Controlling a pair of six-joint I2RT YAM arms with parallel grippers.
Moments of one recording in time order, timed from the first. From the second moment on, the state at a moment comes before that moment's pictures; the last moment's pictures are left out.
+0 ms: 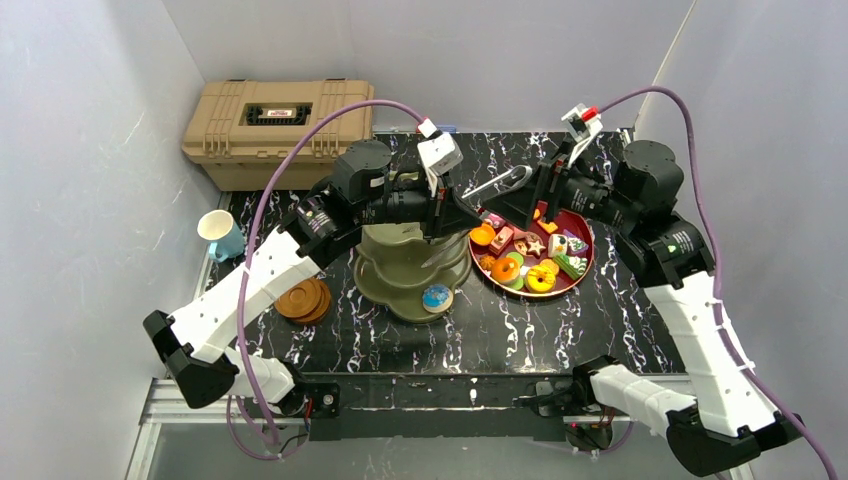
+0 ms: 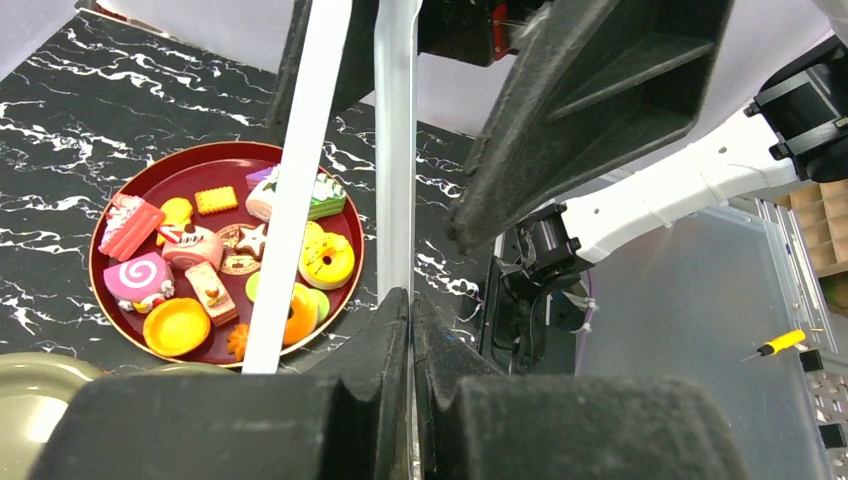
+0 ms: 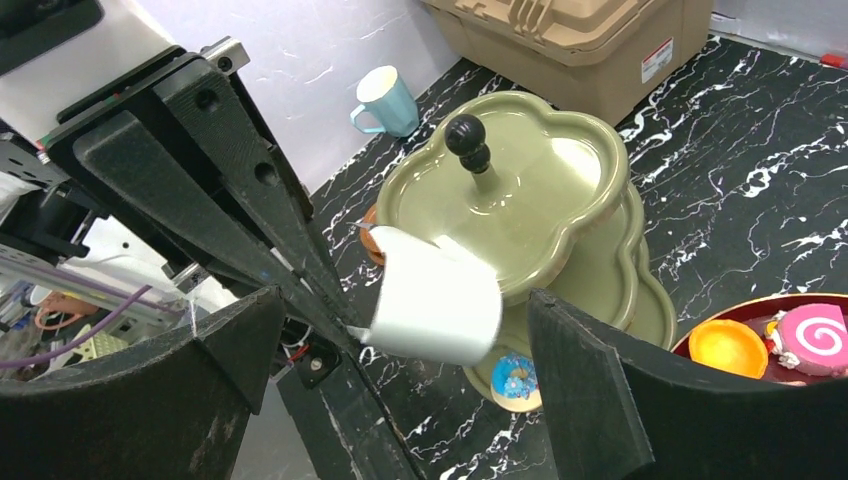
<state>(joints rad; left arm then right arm) -0.85 1.34 1.51 -0.36 0.56 -0.12 0.41 1.01 1.38 -0.50 -0.65 0.39</state>
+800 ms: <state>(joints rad) -0.82 1.28 1.61 -0.41 0.84 -0.43 0.41 0.85 1.16 -0.07 -0.99 0.52</state>
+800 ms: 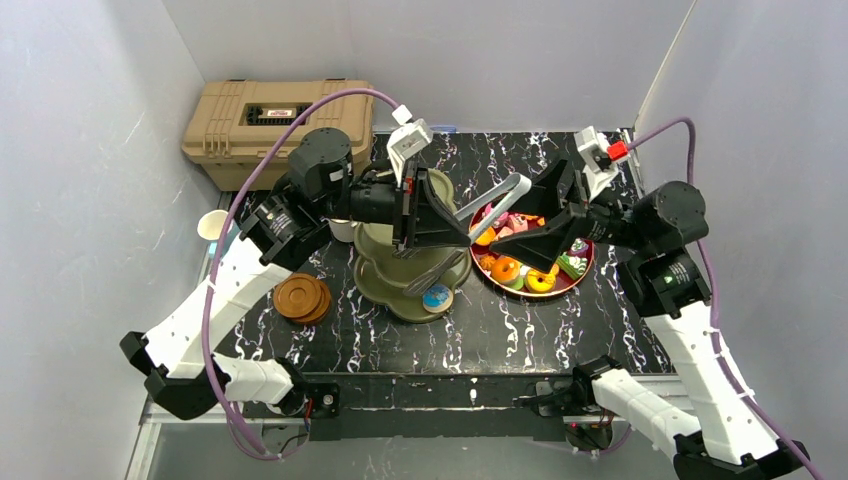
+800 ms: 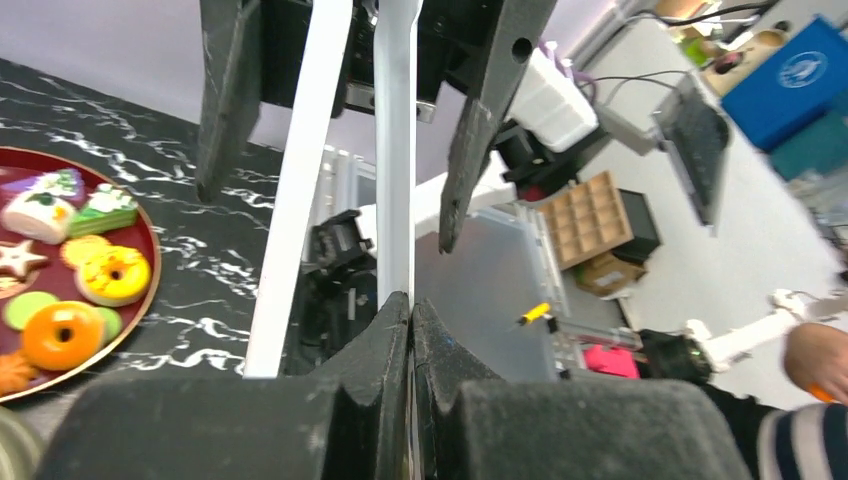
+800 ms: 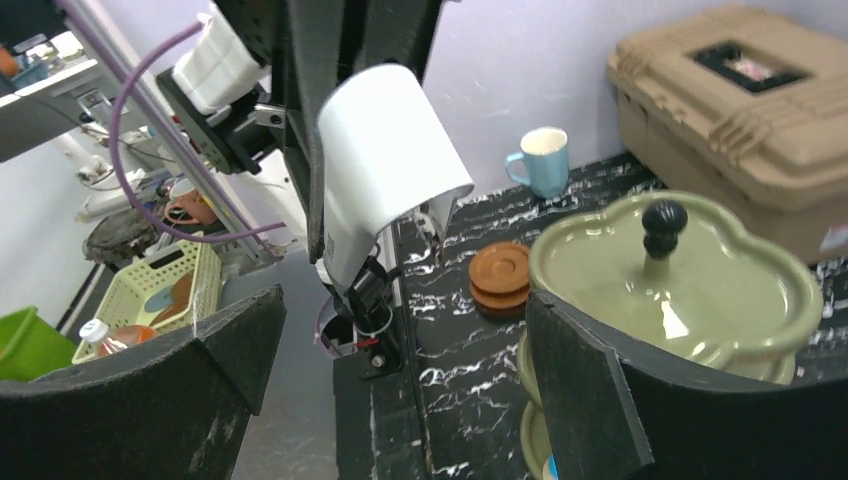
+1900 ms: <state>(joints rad) -0.79 1.33 1.70 -0.21 0.99 -0.82 0.43 0.99 0.91 0.87 -0.79 1.05</state>
